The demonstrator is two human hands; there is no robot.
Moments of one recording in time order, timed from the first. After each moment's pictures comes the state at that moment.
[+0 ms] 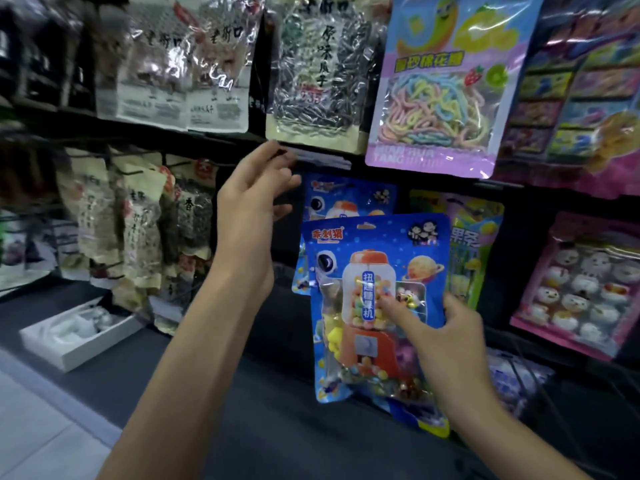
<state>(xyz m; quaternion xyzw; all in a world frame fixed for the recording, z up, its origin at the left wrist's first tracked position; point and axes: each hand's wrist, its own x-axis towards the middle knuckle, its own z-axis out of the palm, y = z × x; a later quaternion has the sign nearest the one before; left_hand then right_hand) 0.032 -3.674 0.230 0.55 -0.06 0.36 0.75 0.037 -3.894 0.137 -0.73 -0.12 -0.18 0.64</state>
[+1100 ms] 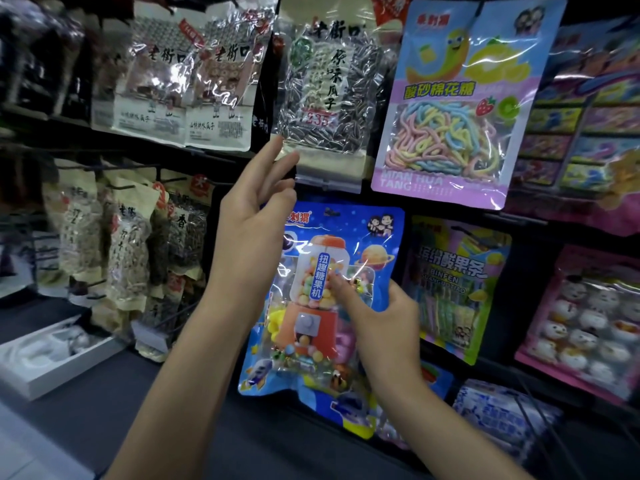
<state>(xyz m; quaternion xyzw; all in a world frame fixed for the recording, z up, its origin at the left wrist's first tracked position) 0.045 -3.660 0.232 0.62 -0.13 0.41 0.66 0.097 -3.814 0.144 -0.68 -0.15 -0.18 0.69</state>
